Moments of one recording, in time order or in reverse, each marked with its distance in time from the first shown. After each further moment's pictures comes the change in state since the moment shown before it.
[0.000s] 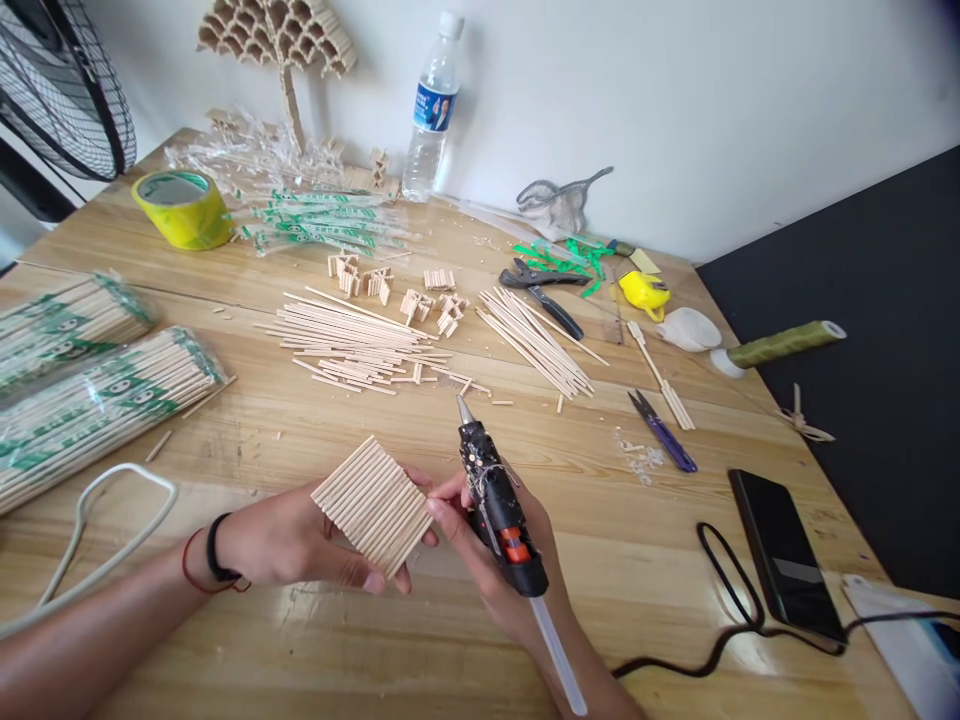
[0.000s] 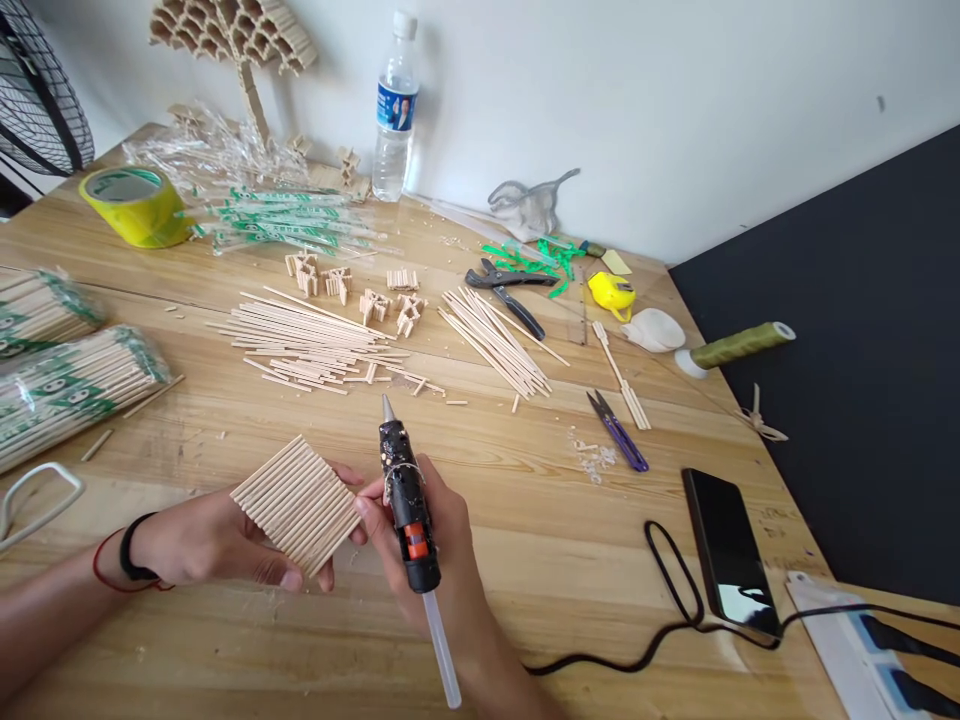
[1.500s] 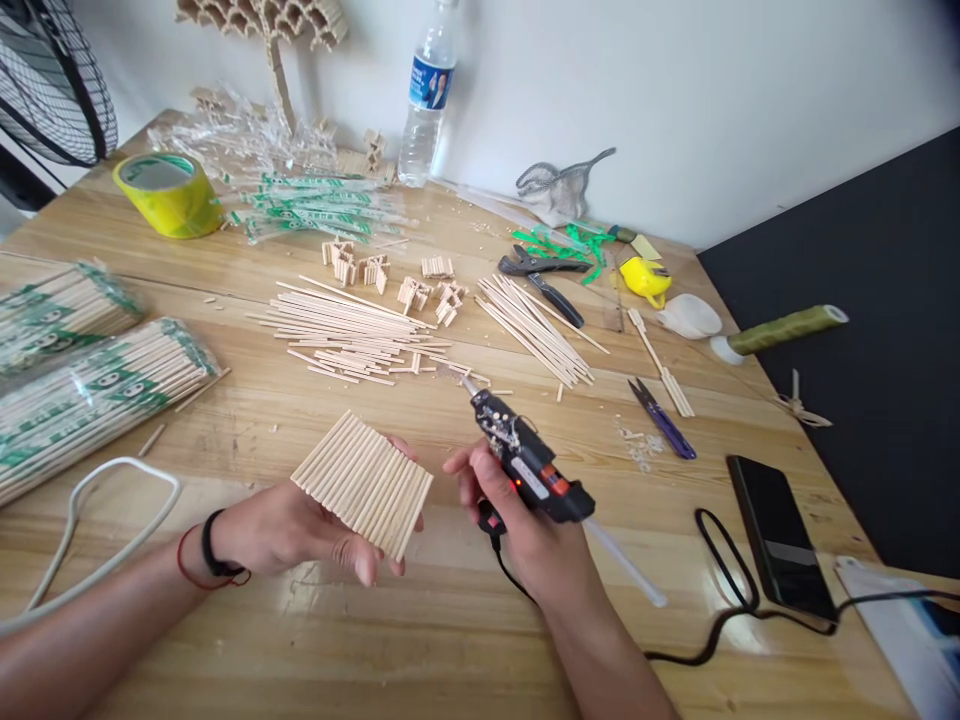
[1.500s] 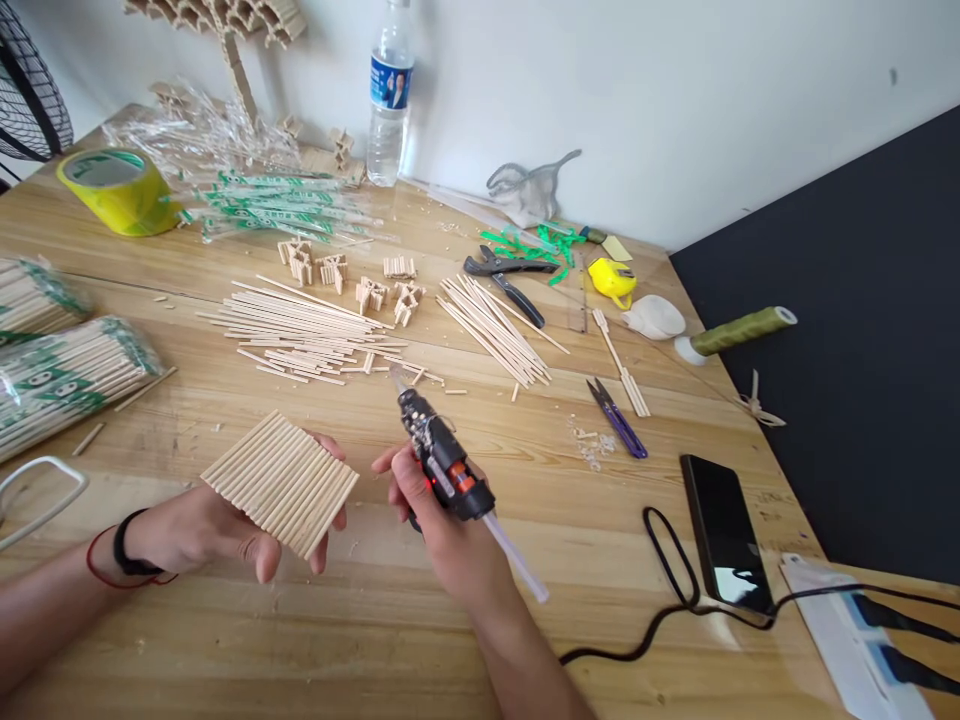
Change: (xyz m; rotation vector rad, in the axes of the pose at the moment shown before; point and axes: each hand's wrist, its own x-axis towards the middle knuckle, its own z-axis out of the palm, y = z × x) left_hand 0.000 -0.018 -0.008 -0.144 0.012 0.135; right_hand 0.010 0.002 -0.018 0.212 0.008 0.234
